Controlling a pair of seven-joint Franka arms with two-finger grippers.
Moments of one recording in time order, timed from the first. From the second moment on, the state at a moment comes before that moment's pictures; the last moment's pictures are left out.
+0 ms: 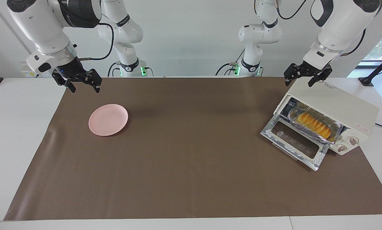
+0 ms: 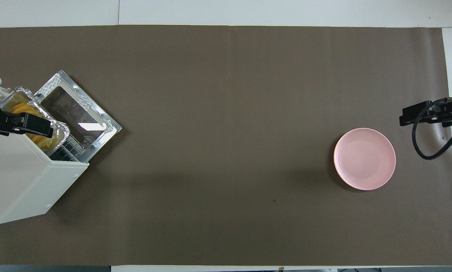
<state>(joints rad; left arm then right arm) -0.08 -0.05 -0.01 -1.66 0.00 1.51 0.04 -0.11 -0.04 0.06 -1.69 0.02 1.61 0.01</state>
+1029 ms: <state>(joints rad) -0.08 0.07 -0.01 -1.61 0.01 1.58 -0.07 -0.11 -0.04 0.06 -1.69 0.02 1.61 0.01</state>
